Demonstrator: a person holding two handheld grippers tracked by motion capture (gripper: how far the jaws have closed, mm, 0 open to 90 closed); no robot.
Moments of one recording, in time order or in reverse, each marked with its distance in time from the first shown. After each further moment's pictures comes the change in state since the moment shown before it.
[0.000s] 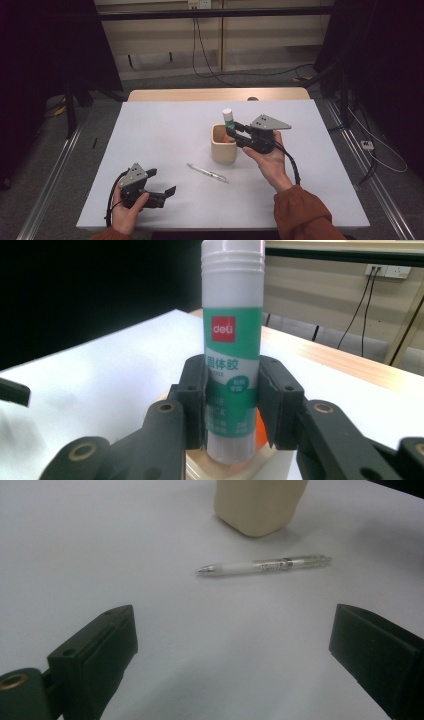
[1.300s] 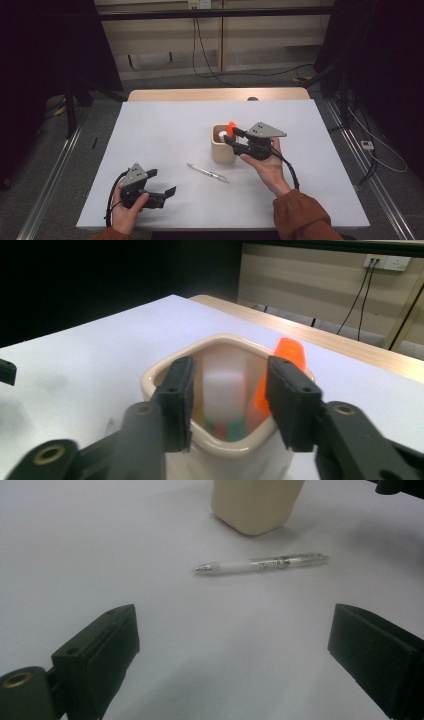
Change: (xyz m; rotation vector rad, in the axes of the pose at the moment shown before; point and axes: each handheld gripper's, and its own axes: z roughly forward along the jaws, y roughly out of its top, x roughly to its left) left arm 0.000 -0.001 0.000 0.003 -0.012 0.003; right arm 0.005 -0.021 0.004 0.021 -0.019 -0.016
